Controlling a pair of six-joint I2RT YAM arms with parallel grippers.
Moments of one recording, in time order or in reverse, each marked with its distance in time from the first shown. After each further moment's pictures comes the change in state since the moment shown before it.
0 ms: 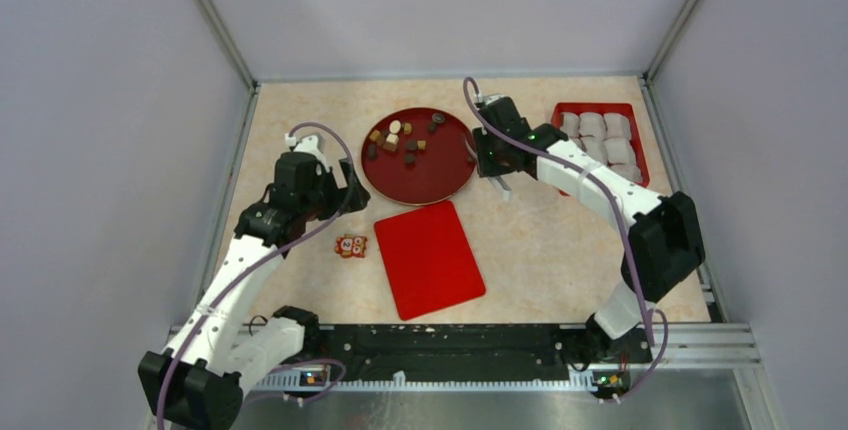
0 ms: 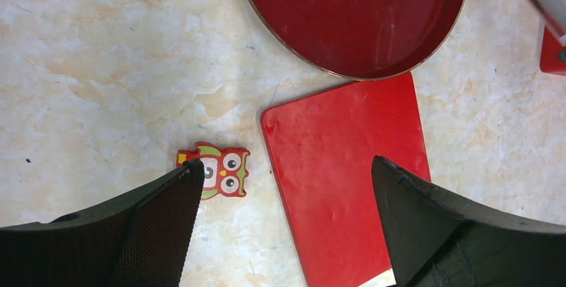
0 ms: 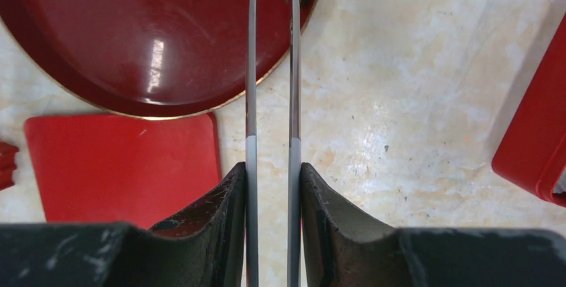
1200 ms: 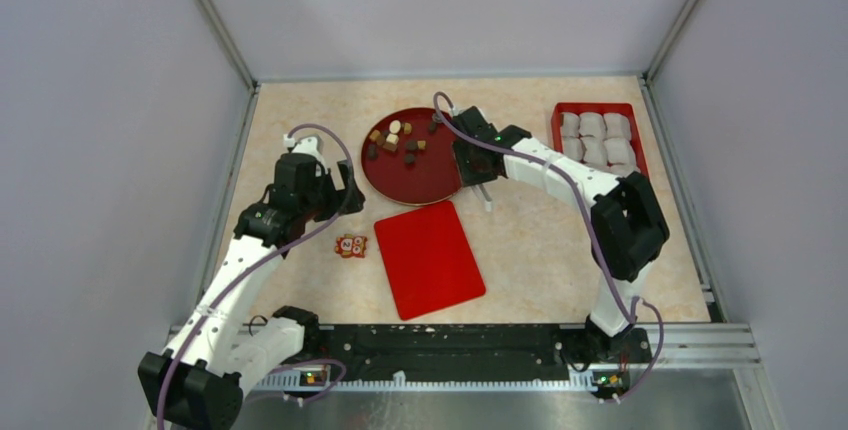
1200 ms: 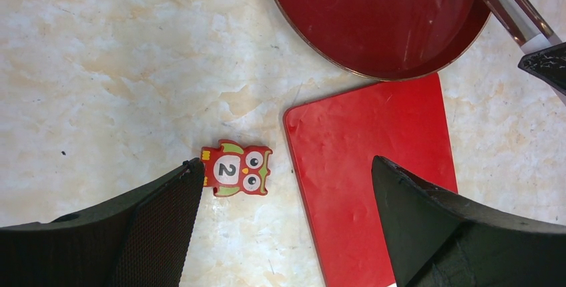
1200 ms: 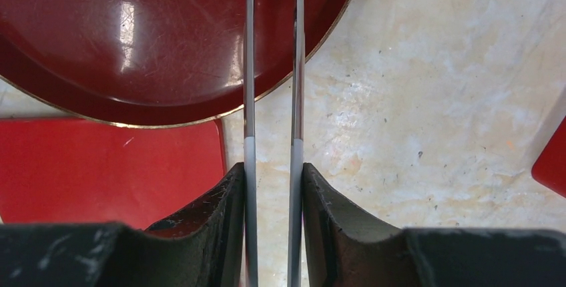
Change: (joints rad) left arm 0.002 -0.009 0.000 -0.026 -0.053 0.038; right arm 0.080 0.200 0.088 -0.052 0.064 0.043
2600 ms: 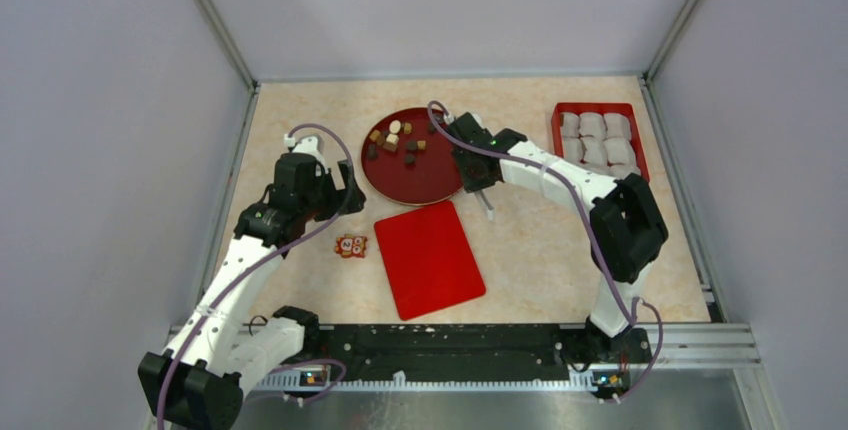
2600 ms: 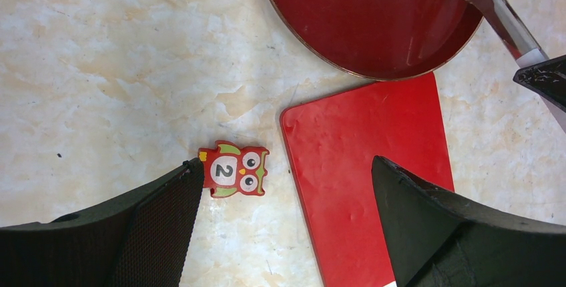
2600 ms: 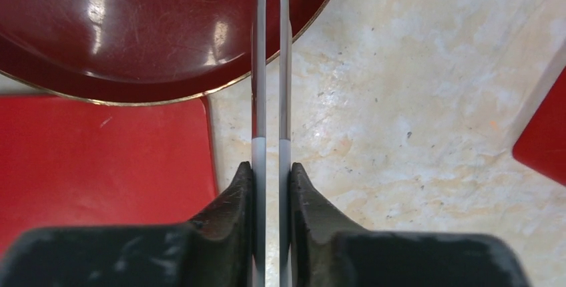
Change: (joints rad) left arm 0.001 0.000 0.000 0.005 0.010 0.000; right arm 0.037 -0.003 -0.002 -0.056 0.057 -0.015
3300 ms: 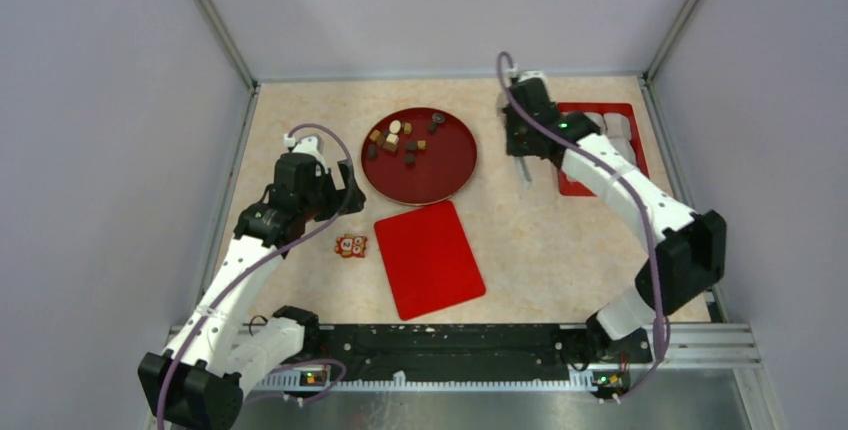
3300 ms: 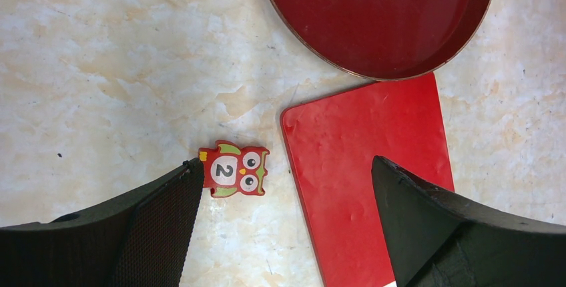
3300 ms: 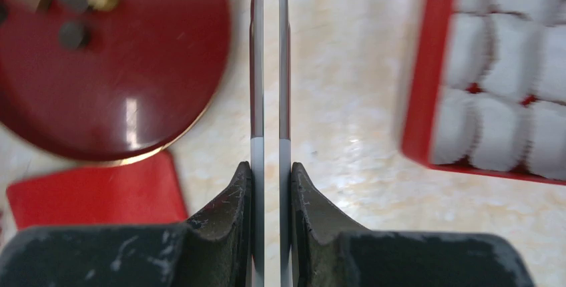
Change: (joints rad) left arm 0.000 -0.001 0.000 -0.001 -0.001 0.000; right arm -0.132 -0.231 -0.003 0.005 0.039 -0.012
